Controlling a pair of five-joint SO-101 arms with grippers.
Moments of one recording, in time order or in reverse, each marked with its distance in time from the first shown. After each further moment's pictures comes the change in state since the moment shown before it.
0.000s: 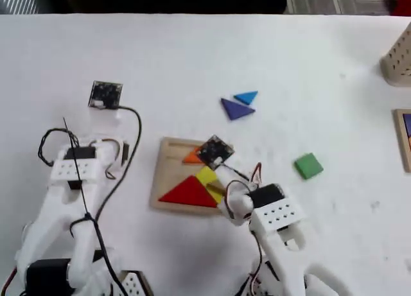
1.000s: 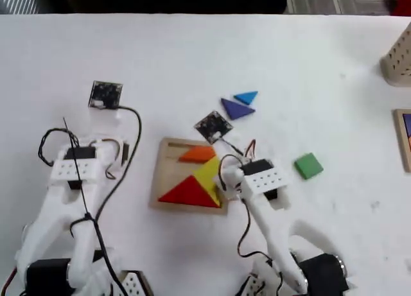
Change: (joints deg) left arm 0.0 0.0 0.0 0.0 0.0; right arm 2.3 22.3 -12.1 -13.5 -0.5
